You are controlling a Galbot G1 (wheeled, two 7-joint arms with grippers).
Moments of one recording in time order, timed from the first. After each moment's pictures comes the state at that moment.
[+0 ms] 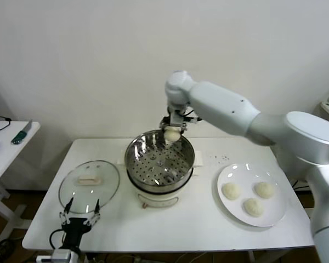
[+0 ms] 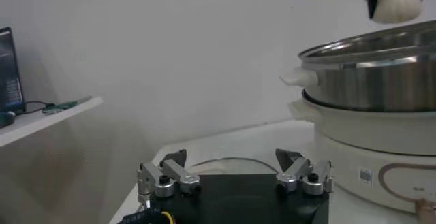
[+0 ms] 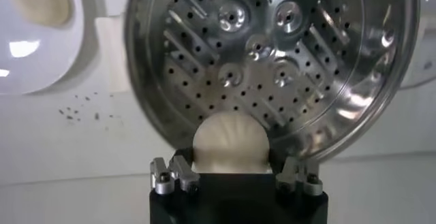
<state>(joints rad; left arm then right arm) 1.69 -1.43 -0.68 -1.97 0.02 -0.04 -0.02 0.45 1.41 -1.04 0.92 -0.49 0.70 -1.17</state>
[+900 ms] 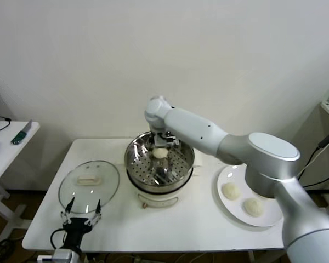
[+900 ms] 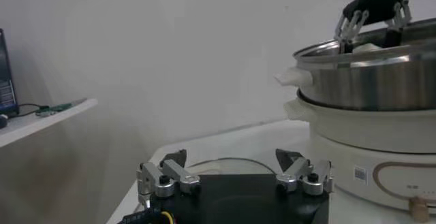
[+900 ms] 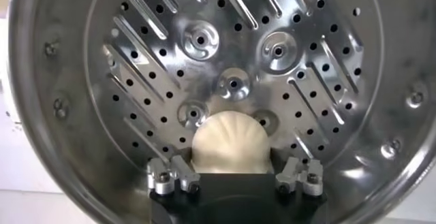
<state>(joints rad) 1.69 -1.42 -0.67 -1.97 0.03 -0.04 -0.02 0.30 1.53 -0.98 0.81 -0.73 0.74 -1.11</state>
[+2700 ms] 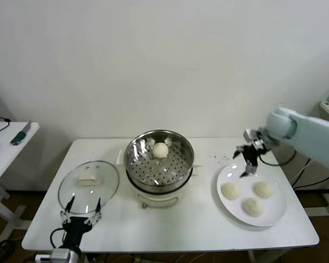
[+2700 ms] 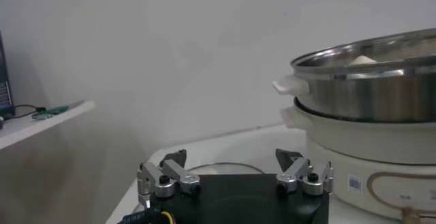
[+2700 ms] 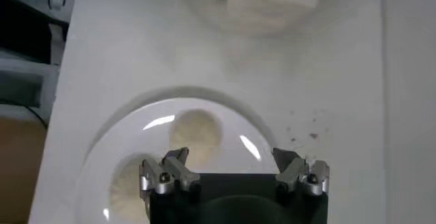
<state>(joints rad) 1.71 -1.41 -0.66 -2.00 0.00 -0.02 -0.02 0.41 0.64 -1.30 1.28 0.32 -0.19 -1.05</state>
